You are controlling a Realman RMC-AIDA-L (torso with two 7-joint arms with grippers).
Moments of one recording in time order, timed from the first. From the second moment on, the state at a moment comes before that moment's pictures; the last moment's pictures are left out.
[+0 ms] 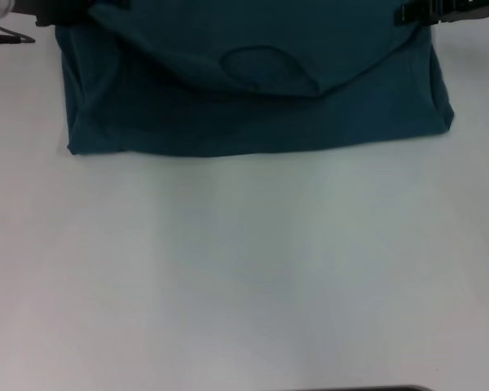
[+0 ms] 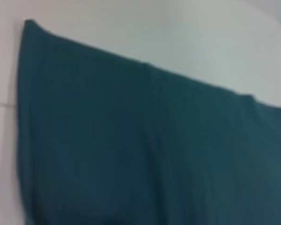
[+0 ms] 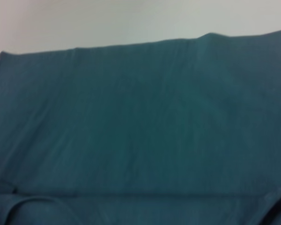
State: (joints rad) left arm -0.92 -1.96 -2.38 -0.59 -0.69 1.03 -2.67; right arm 0.85 1.92 -0.78 -0.59 -2.48 -1.03 2.43
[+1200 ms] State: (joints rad) left arm -0.65 -1.94 -2.51 -0.87 -0.81 1.46 -2.67; right arm 0.72 1.90 -0.65 -0.71 -2.31 -1.43 2.32
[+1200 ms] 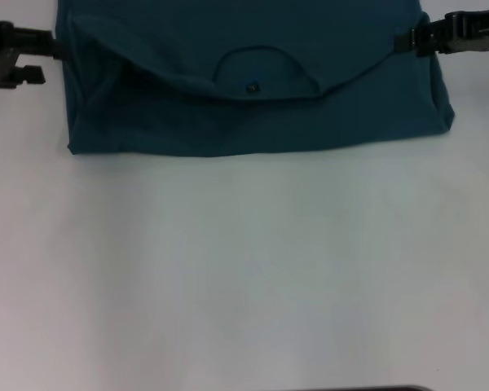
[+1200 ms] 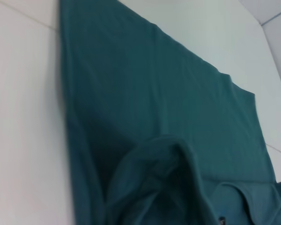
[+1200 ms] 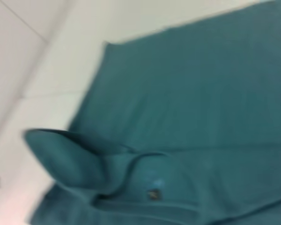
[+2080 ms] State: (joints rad) left arm -0.51 -1.99 -2.65 -0.71 -1.00 1.43 -2.31; right arm 0.40 1.93 -0.51 -0.63 -1.91 -1.46 2.01
